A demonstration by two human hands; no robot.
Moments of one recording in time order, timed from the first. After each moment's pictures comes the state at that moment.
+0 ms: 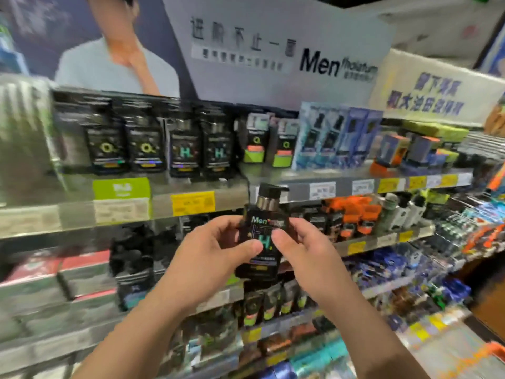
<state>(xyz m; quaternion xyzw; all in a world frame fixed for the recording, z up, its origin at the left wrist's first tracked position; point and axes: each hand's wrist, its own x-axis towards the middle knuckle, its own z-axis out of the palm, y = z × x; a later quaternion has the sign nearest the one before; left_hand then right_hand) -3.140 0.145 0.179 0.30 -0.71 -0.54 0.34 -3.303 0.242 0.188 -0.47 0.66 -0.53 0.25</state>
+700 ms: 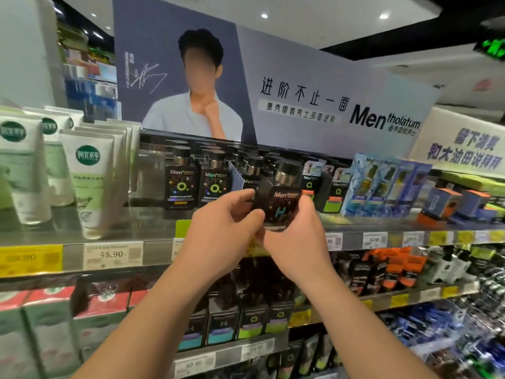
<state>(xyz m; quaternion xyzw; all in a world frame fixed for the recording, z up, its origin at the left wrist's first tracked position) -3.067 0.063 0.250 0.36 -0.72 -0.36 0.47 -3.205 0.112 0.245 -0.50 0.70 -0.51 0.04</state>
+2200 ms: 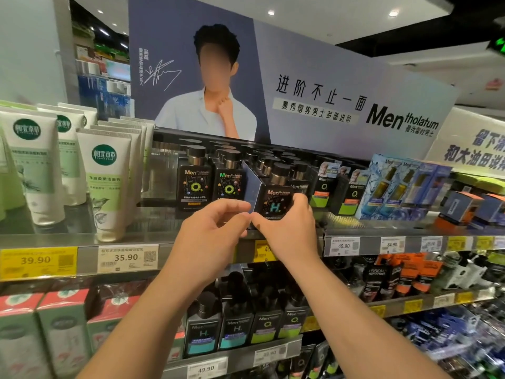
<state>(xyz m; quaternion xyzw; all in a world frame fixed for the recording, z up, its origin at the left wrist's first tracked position) -3.035 0.041 0.231 0.34 -0.65 -0.48 0.48 -3.204 0.046 0.227 -0.46 0.75 -0.48 0.00</state>
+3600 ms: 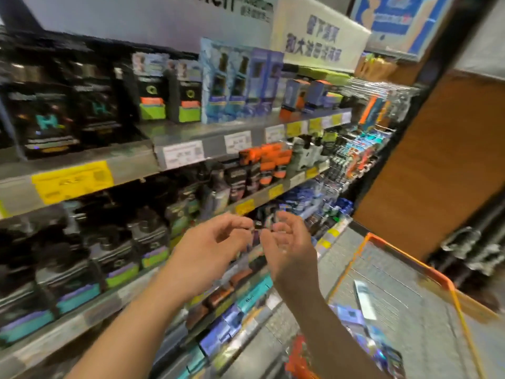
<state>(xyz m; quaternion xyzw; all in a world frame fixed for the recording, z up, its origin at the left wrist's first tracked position) -3.213 0.170 0.131 0.18 -0.76 -0.60 0.17 -3.317 0.306 0.101 -0.26 0.75 -0.61 0.03</state>
